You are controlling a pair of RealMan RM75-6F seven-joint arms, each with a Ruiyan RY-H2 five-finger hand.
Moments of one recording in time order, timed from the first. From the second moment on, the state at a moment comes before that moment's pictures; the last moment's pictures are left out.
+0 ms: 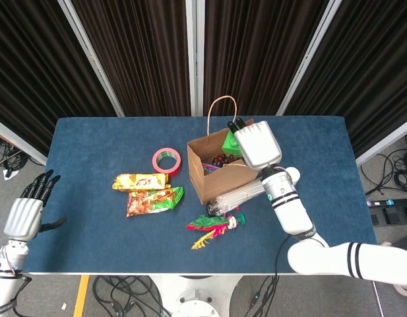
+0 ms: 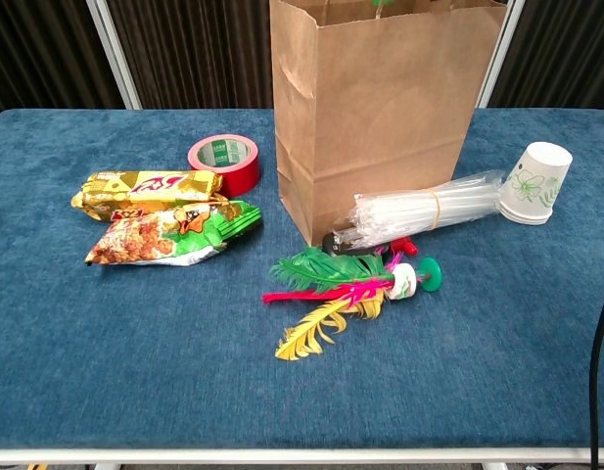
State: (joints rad) left arm -0.21 -1.35 -0.05 -1.20 1.54 1.46 -0.22; right arm 1.05 -1.23 0.31 -1.87 -0.68 1.17 -0.93
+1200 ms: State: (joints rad) left arm -0.22 -1.35 -0.05 -1.22 1.55 1.47 -0.22; right arm 0.78 -0.93 0.16 -2.07 -0.98 1.27 -0.76
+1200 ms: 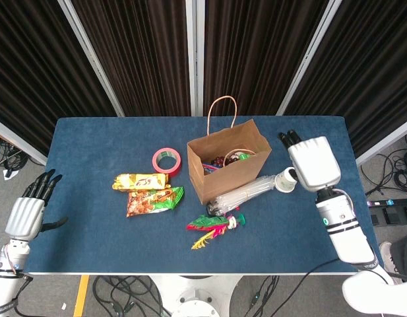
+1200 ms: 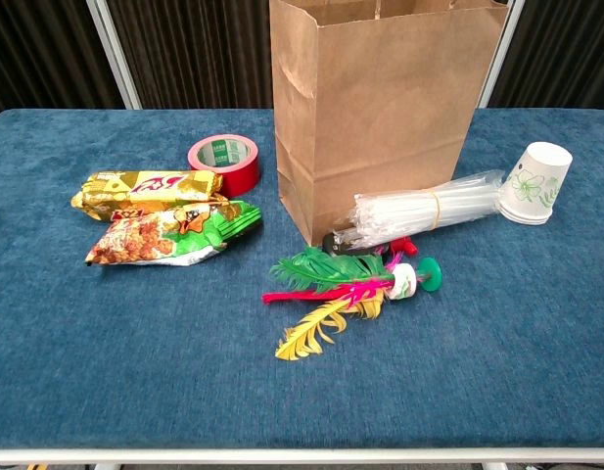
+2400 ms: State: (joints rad) left arm -0.21 -1.36 -0.04 -1.17 1.56 1.48 -0.22; right arm 0.79 -1.43 0.04 -1.57 -1.04 0.95 -0.68
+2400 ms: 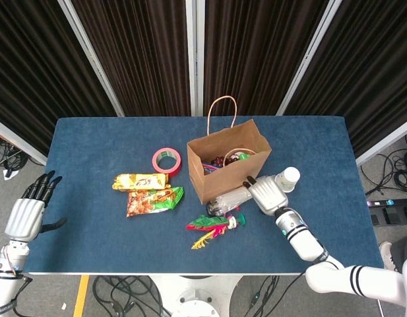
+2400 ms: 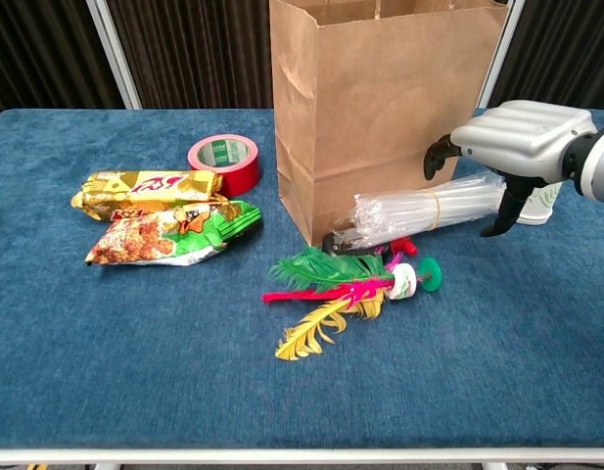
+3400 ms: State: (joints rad) left arm -0.21 -1.37 -0.04 -1.15 1.55 1.48 -0.22; right arm 0.76 -1.64 0.06 -1.29 -1.10 1.00 -0.62
